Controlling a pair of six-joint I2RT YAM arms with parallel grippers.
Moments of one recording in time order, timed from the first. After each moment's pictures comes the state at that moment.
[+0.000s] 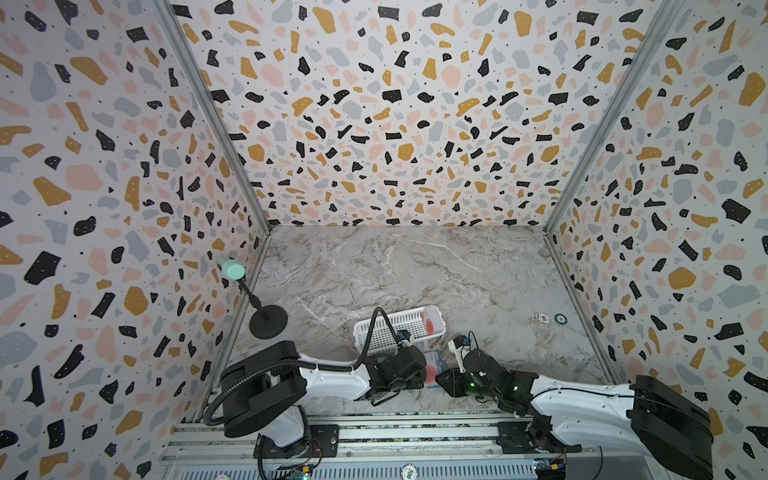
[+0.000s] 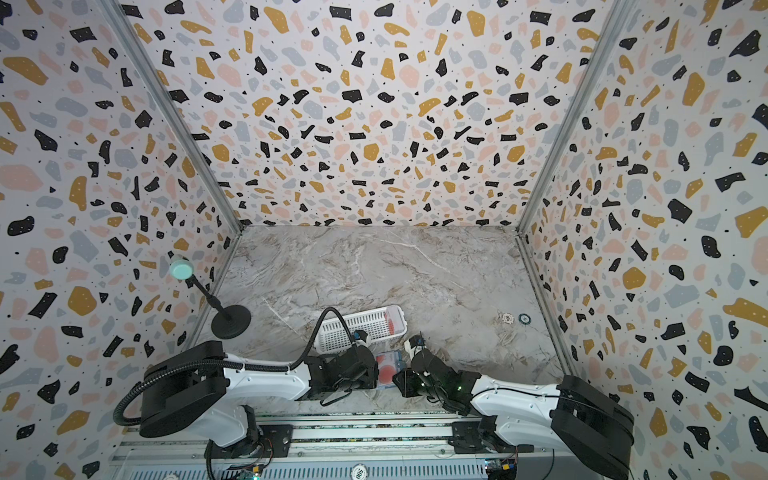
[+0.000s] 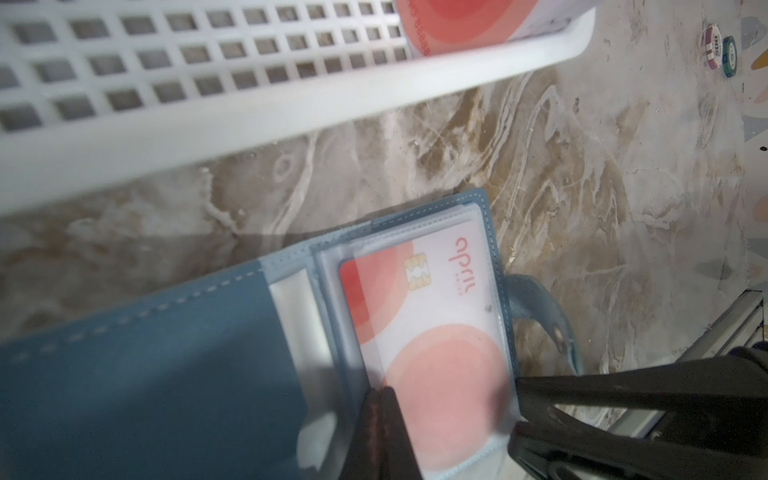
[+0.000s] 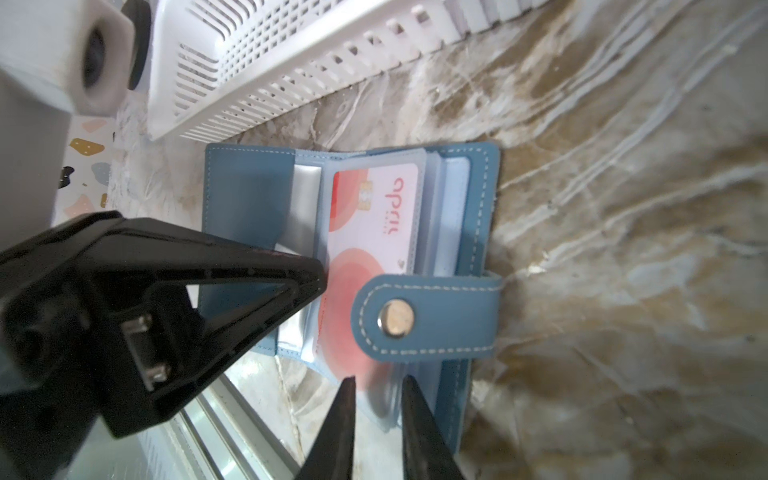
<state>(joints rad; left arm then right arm) -1.15 1.53 0.59 0.03 -0.10 -1.05 1.03 1.08 0.24 0.09 -0.06 0.89</state>
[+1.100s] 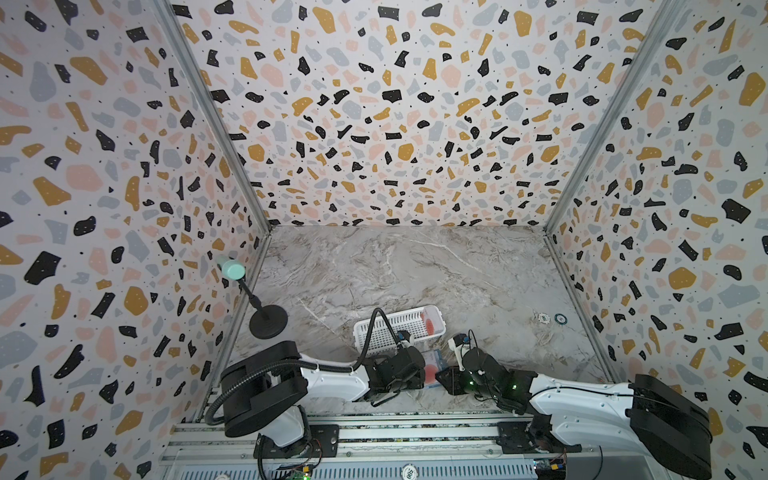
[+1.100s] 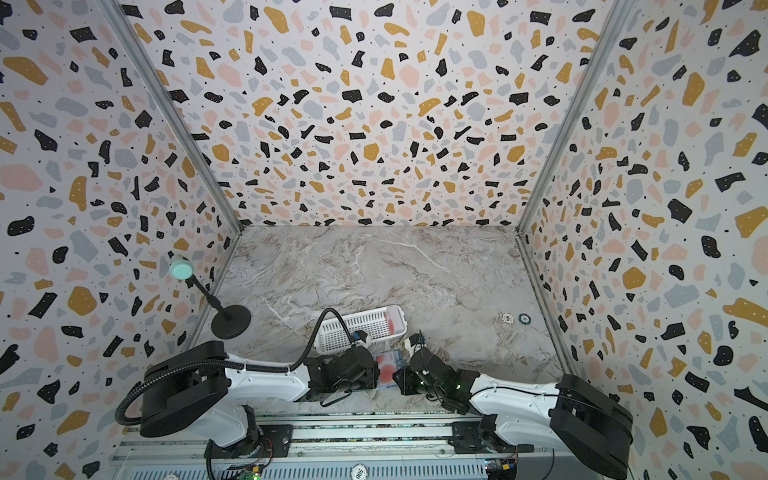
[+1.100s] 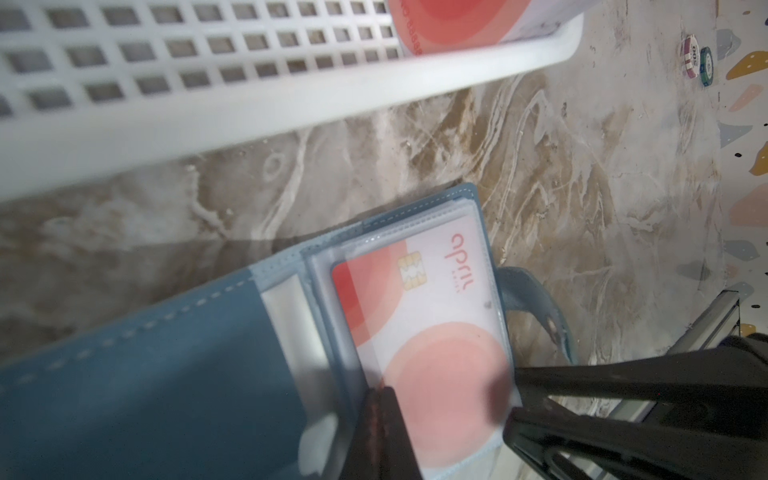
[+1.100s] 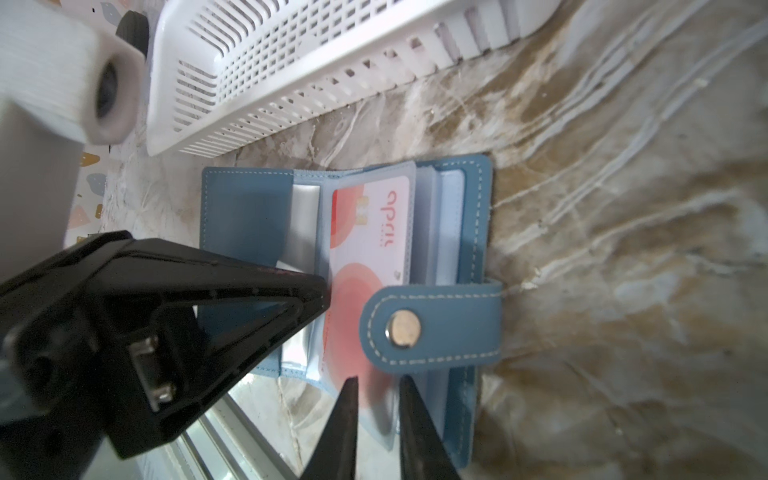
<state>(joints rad) -1.15 1.54 0.57 0.09 -0.09 -1.06 1.03 1.09 0.25 0.11 -0.06 0.89</state>
